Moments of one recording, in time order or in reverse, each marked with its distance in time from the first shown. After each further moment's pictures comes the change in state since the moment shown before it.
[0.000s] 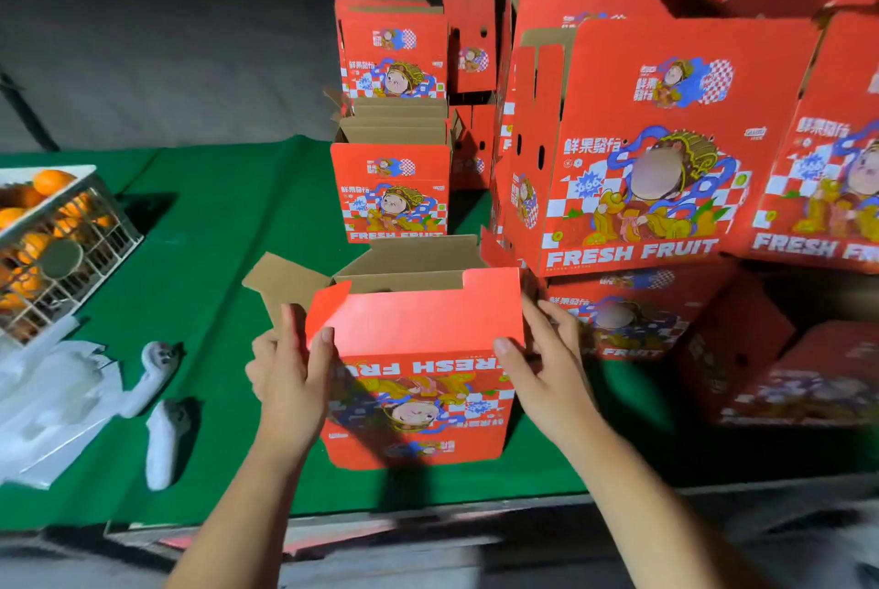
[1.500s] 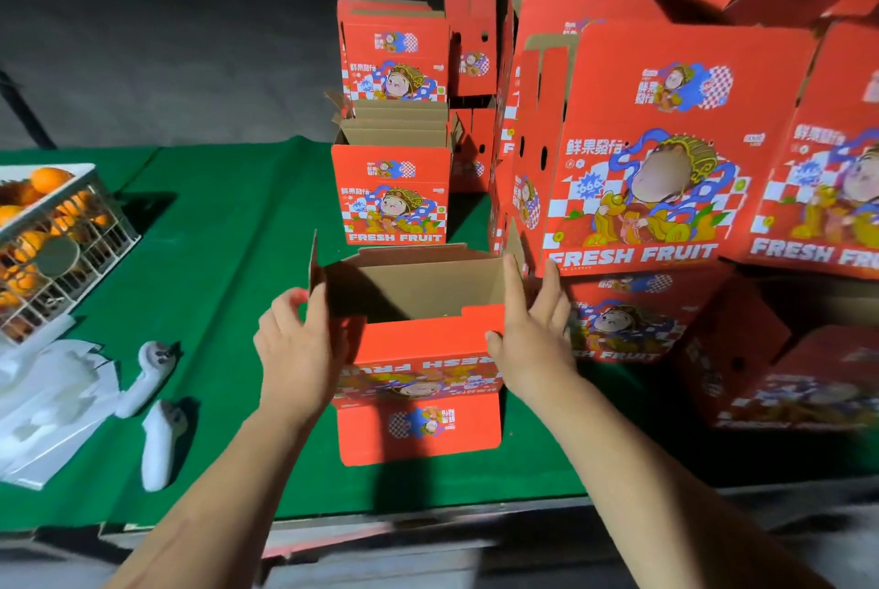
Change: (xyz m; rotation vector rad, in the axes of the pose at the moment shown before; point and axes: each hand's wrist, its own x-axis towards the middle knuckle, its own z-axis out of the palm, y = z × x) left_hand 0.033 -0.006 0.020 0.417 0.155 0.276; right_hand 0.042 -0.029 0.018 -0.635 -0.058 0.105
